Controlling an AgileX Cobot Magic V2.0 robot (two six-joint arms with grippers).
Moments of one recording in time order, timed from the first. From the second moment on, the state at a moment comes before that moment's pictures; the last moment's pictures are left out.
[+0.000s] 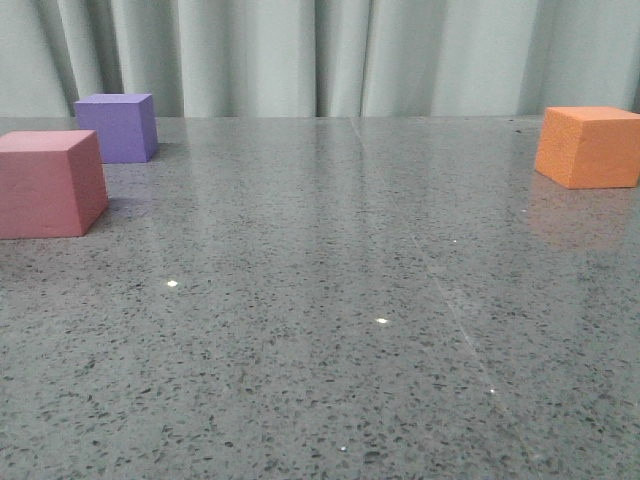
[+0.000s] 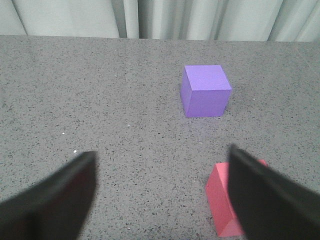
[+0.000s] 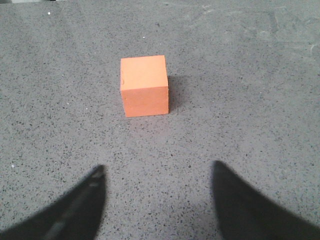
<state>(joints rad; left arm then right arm) 0.02 0.80 -0.79 -0.17 0.50 0.06 0.01 0.70 -0.75 0.05 0.63 0.07</state>
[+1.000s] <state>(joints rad) 0.02 0.80 -0.79 -0.17 0.51 0.06 0.01 1.18 -1.19 0.09 0.87 0.07</state>
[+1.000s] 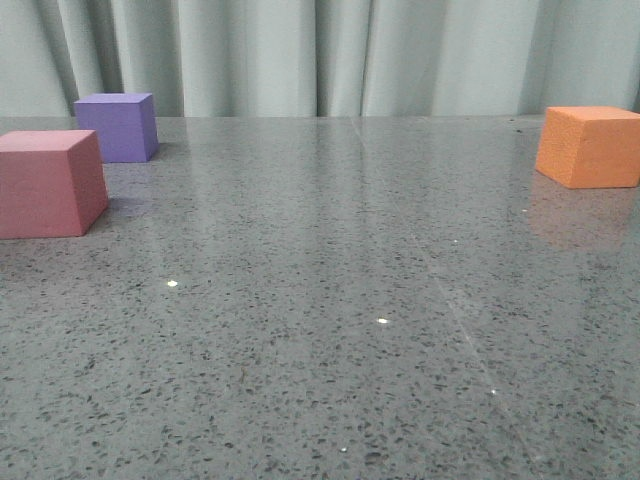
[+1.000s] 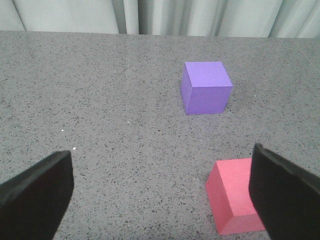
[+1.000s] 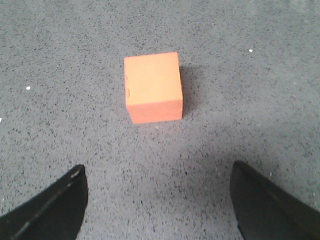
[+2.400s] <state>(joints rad) 0.02 0.80 -0.79 -0.16 0.51 0.06 0.02 1.88 -1.77 0.11 1.19 -0.01</state>
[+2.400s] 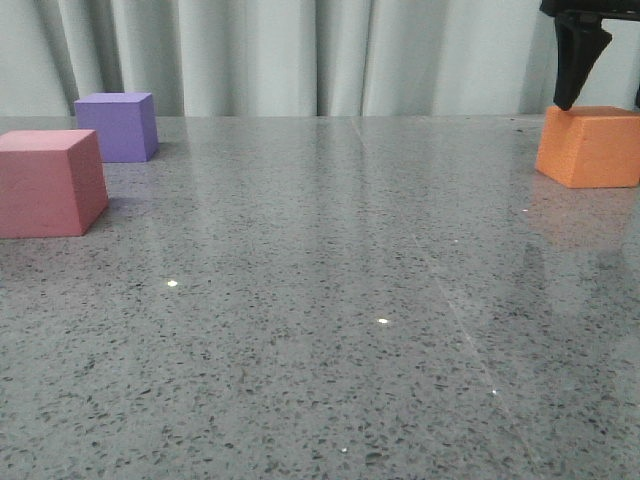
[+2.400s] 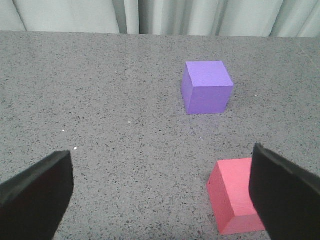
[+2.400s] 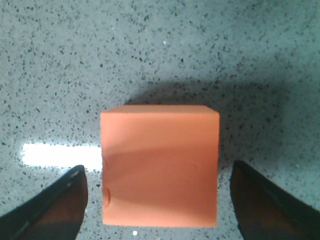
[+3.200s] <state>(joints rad) 0.02 0.80 -0.79 -0.16 0.51 0.06 0.02 1.96 -1.77 0.11 1.17 -0.01</state>
